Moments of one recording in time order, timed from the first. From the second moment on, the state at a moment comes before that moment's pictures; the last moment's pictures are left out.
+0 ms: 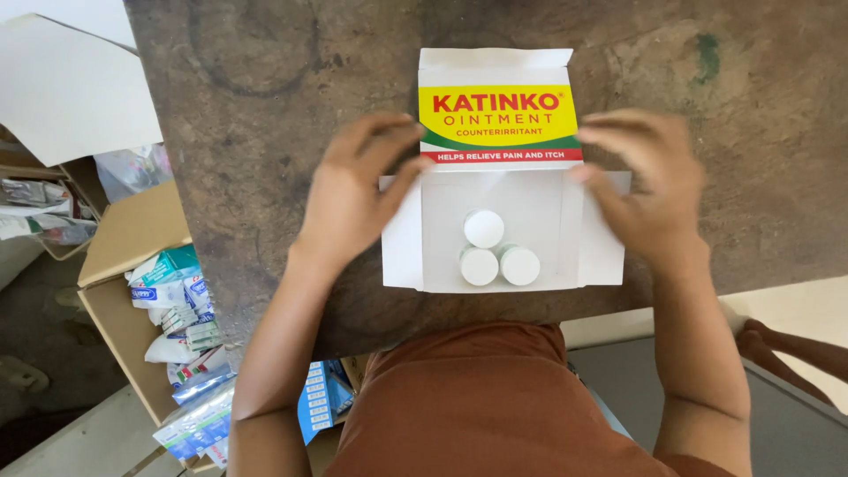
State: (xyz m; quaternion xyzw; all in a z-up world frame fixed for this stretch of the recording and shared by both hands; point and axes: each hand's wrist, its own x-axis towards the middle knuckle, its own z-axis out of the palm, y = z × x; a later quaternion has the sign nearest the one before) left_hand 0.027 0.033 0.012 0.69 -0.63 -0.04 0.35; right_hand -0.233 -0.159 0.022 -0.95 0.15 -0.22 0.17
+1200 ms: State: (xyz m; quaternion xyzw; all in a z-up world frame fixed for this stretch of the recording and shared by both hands) left_hand 0.073 0.010 -0.093 0.24 -0.10 -0.66 0.70; right_hand -0.231 -0.206 -0.117 -0.39 0.20 -0.24 0.87
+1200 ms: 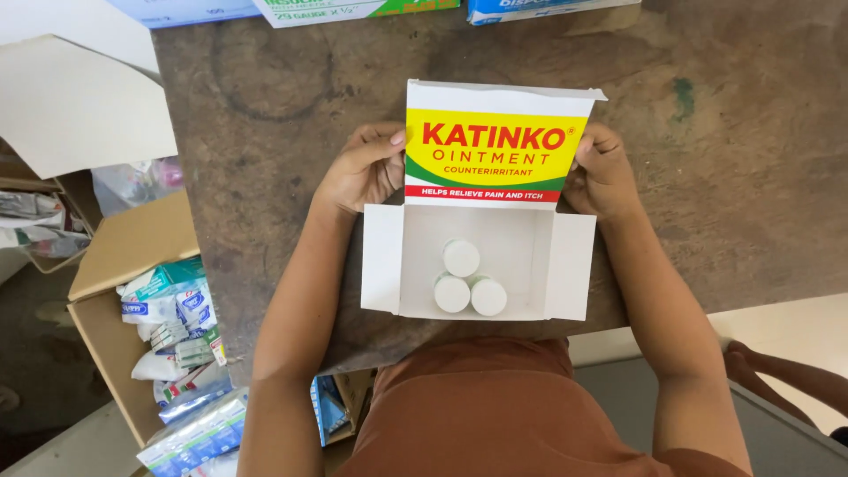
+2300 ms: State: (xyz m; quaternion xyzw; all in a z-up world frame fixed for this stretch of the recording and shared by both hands) left_hand 0.091 0.004 -0.060 0.21 -0.20 -0.57 0.77; right_hand -0.268 -0.196 -0.081 -0.35 0.08 -0.36 0.86
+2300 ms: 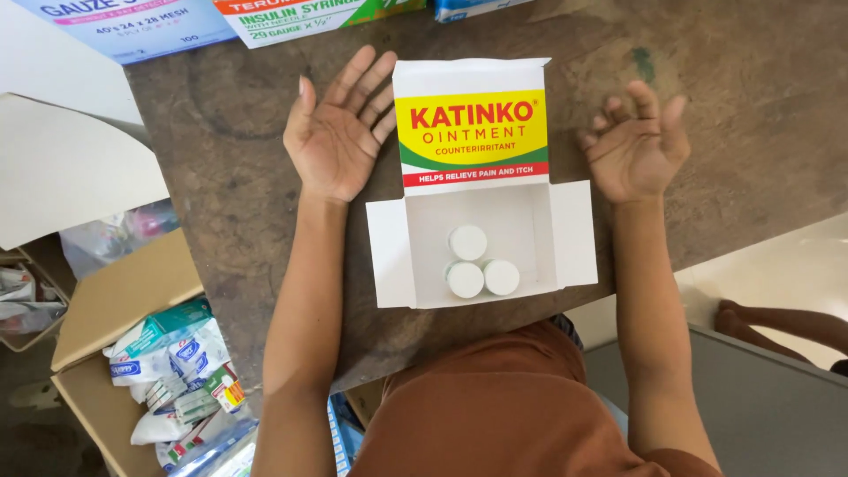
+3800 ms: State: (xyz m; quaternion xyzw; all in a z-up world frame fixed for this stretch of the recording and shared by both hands) left_hand -0.026 0.042 0.027 0.62 -0.68 -0.35 0.18; right_hand -0.230 -0.050 0.073 -0.95 0.18 -0.01 0.26
